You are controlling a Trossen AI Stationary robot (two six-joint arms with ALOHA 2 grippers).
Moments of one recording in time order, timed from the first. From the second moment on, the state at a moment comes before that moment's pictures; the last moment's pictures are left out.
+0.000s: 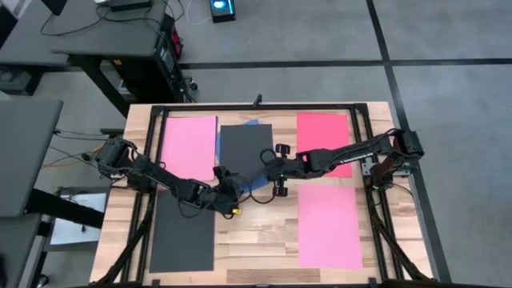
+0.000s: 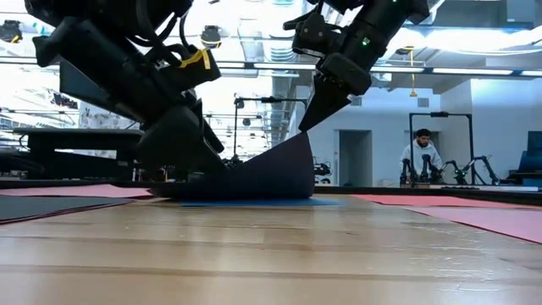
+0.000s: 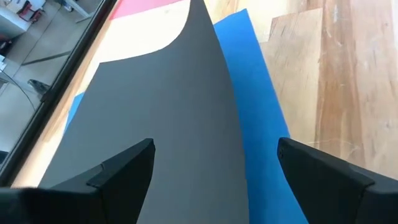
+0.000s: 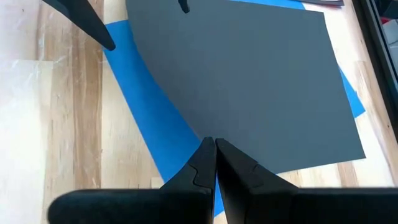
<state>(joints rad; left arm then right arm) -0.32 1.67 0.73 0.14 -0.79 -0.10 0.08 1.69 1.15 -0.39 0.34 -0.03</state>
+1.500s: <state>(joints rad) -0.28 1.82 1.00 -0.15 -0.92 0.02 0.08 1.58 1.15 -0.52 0.34 -0.03</state>
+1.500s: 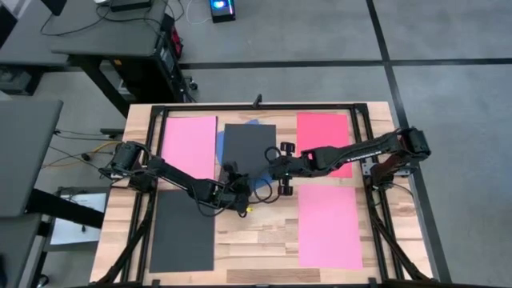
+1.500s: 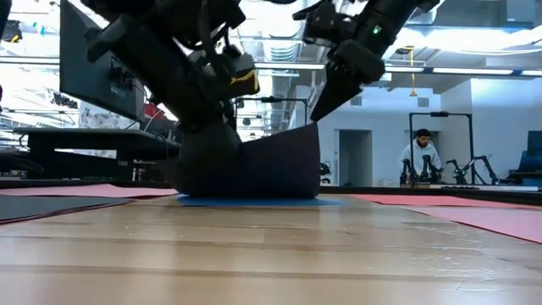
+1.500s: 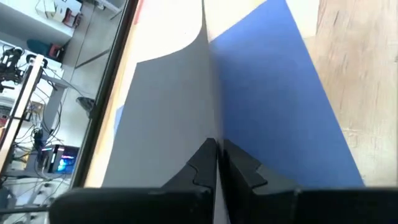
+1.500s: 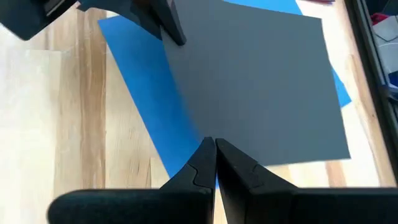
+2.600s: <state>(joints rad) -0.50 1.82 1.24 -0.58 -0.86 -0.34 0.26 1.60 1.14 -0.61 0.34 0.14</state>
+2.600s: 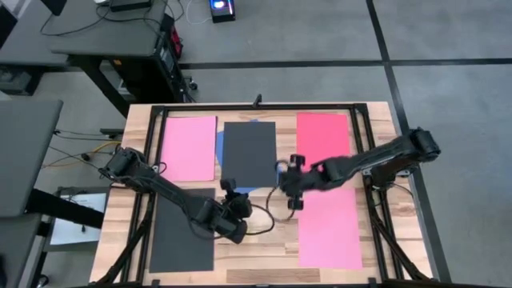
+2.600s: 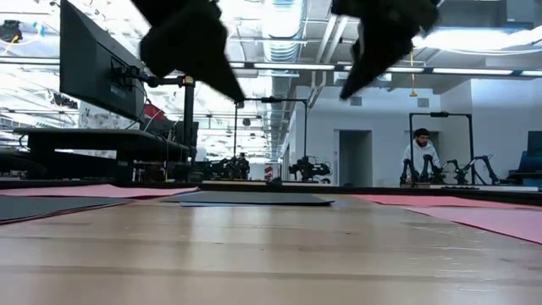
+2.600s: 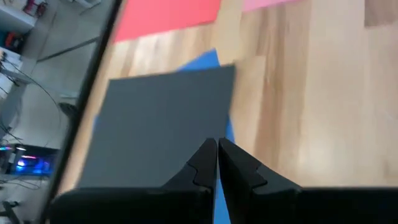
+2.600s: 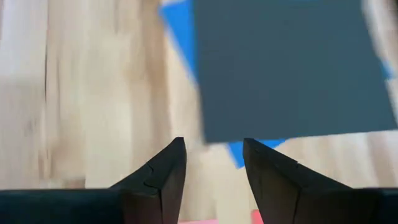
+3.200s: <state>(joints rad) -0.34 1.68 0.89 -0.11 -0.66 -0.24 0.25 1.92 1.13 -0.56 0.52 -0.07</state>
